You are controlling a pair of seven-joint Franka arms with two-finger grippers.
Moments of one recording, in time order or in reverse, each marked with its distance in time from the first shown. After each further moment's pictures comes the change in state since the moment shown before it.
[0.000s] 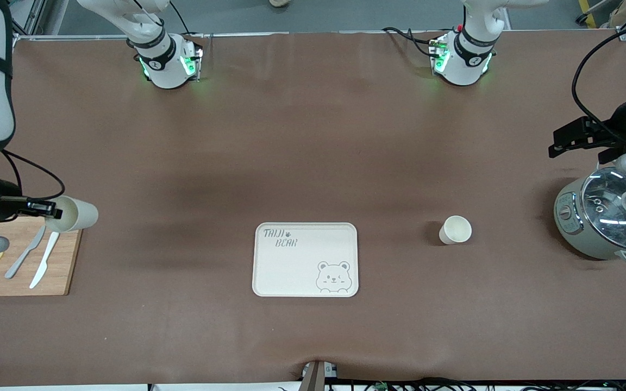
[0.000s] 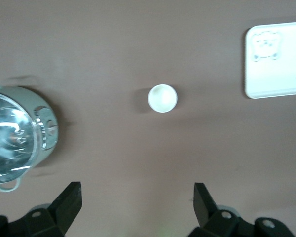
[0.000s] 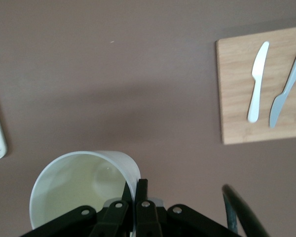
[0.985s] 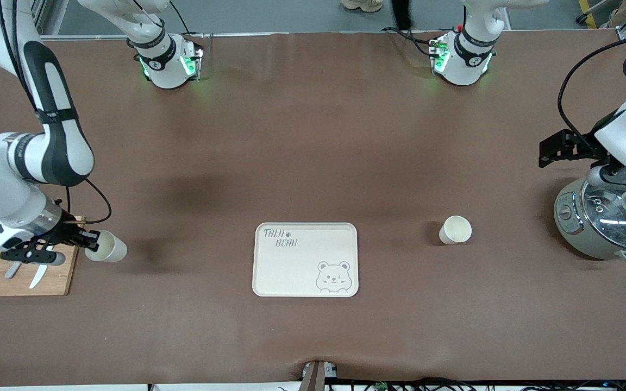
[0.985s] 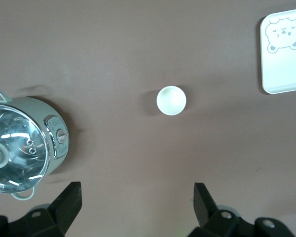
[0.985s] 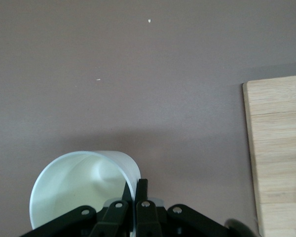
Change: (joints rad) left arm -0.014 0.035 -0.046 -0.004 0.061 0.035 0.015; right arm 0.006 0.060 0.025 -0.396 0.002 0.698 -0.027
